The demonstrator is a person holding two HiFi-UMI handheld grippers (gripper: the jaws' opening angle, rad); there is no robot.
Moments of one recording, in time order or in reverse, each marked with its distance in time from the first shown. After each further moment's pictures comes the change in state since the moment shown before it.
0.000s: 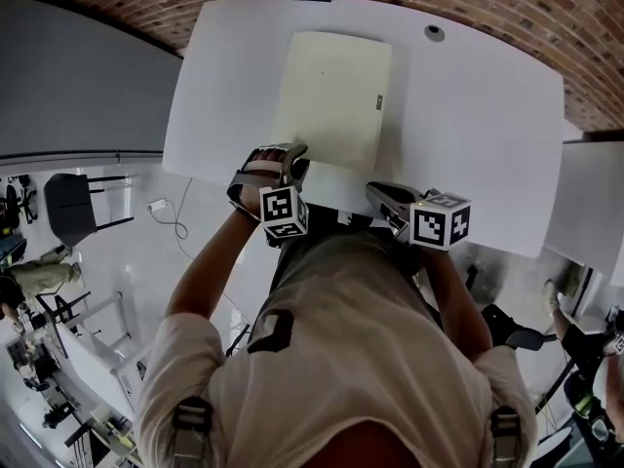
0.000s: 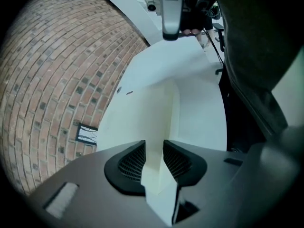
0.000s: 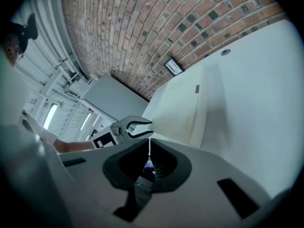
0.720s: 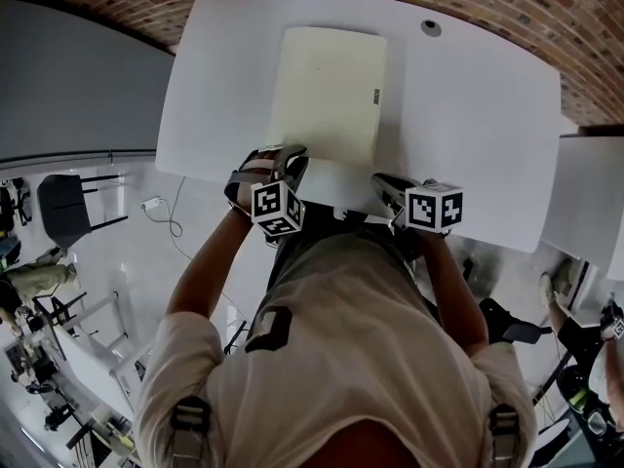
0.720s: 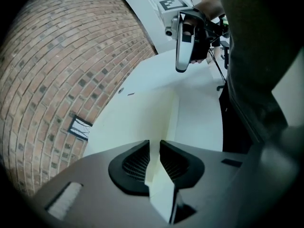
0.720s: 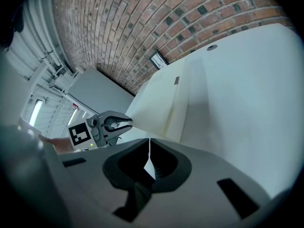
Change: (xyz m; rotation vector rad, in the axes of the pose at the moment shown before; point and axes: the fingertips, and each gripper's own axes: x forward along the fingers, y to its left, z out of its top) left arm 0.001 -0.006 0.006 -0.158 -0.106 -0.070; right arm 0.010 -0.057 -0.014 0.019 0.062 -0.152
